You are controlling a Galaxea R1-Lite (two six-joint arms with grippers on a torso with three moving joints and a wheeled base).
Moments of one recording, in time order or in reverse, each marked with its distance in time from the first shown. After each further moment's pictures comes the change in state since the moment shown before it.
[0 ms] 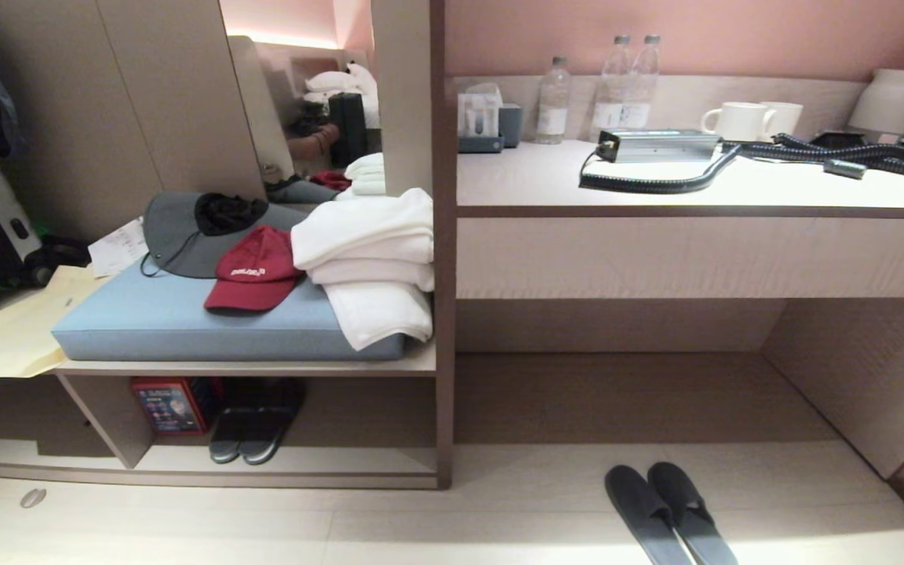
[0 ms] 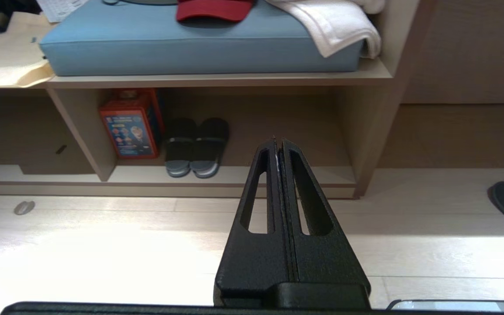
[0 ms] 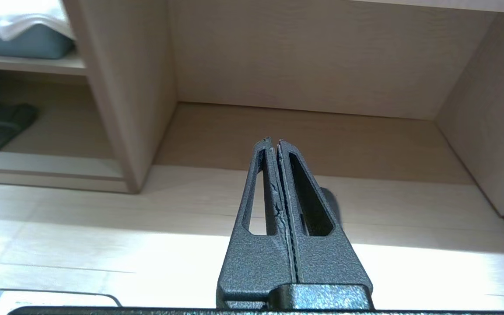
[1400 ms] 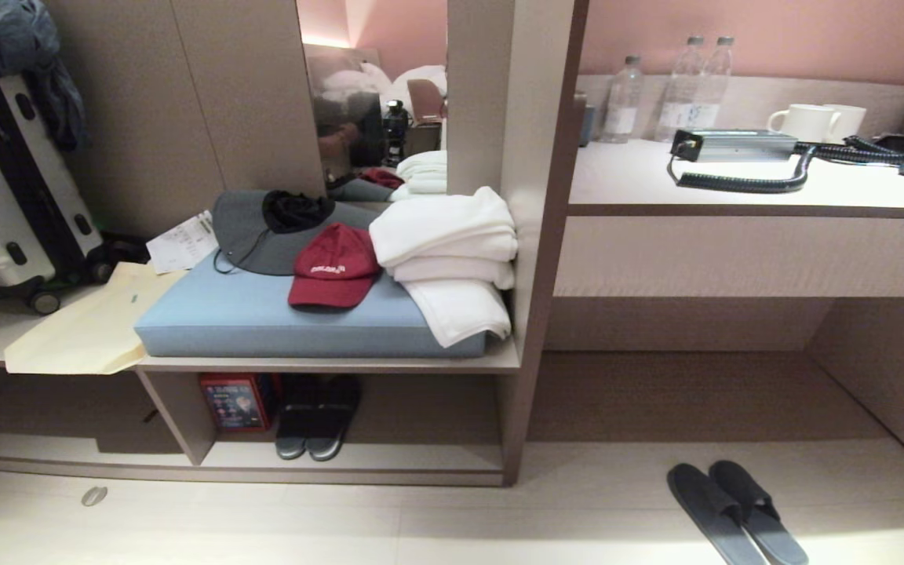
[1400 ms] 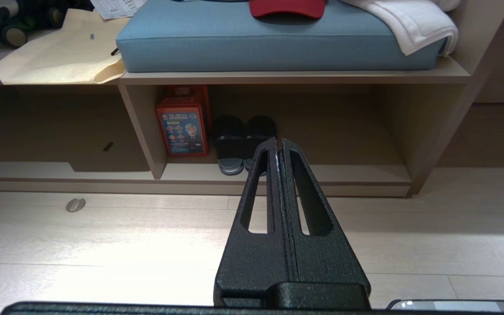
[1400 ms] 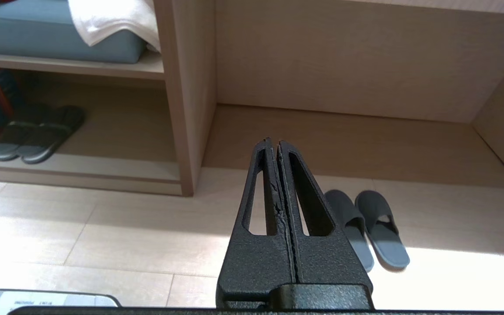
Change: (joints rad) left arm 0.000 0.000 0.000 0.000 0.000 0.000; right arm 0.000 0.000 0.000 -0.001 0.001 0.000
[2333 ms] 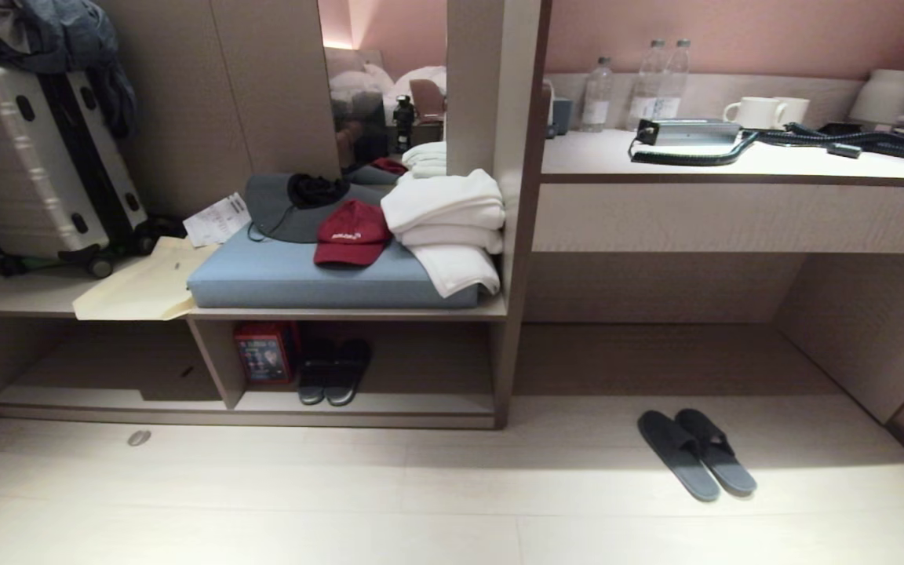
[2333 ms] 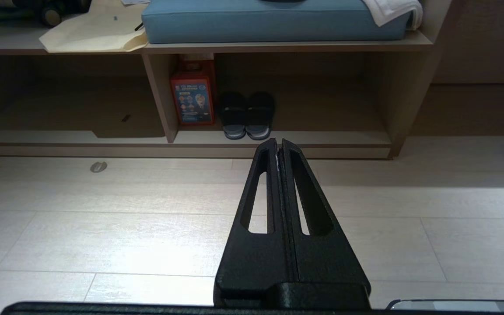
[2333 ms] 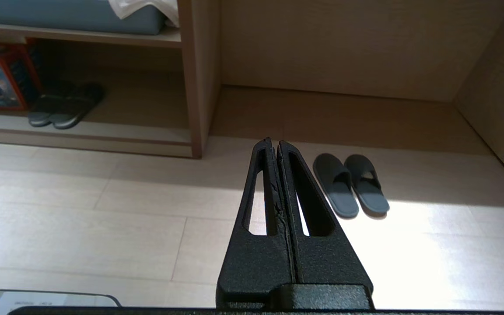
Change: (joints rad) left arm 0.000 0.000 0.000 -0.001 0.000 0.000; right arm 0.000 0.000 0.000 0.001 0.000 0.001
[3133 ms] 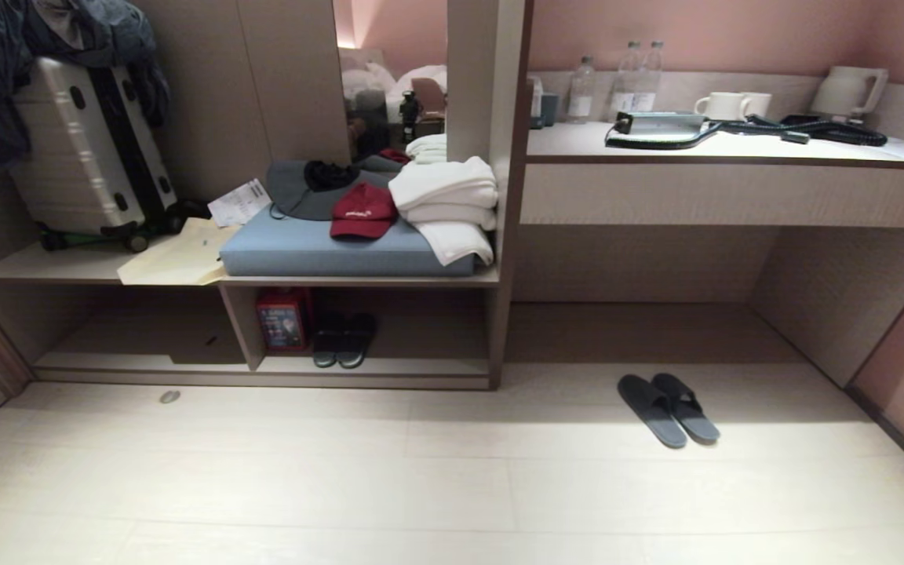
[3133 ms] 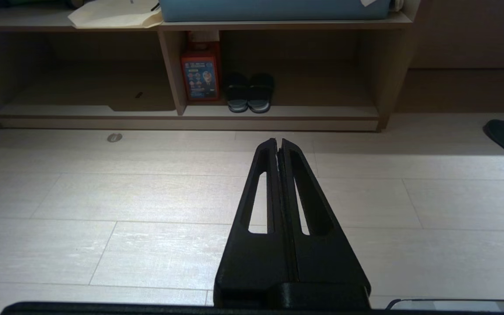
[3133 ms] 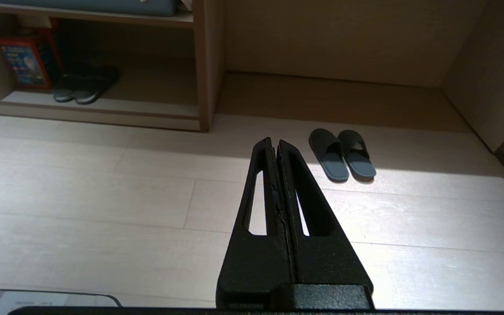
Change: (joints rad) left arm 0.000 0.000 0.000 0.001 0.000 0.000; right arm 0.000 0.000 0.000 -0.001 0.000 0.000
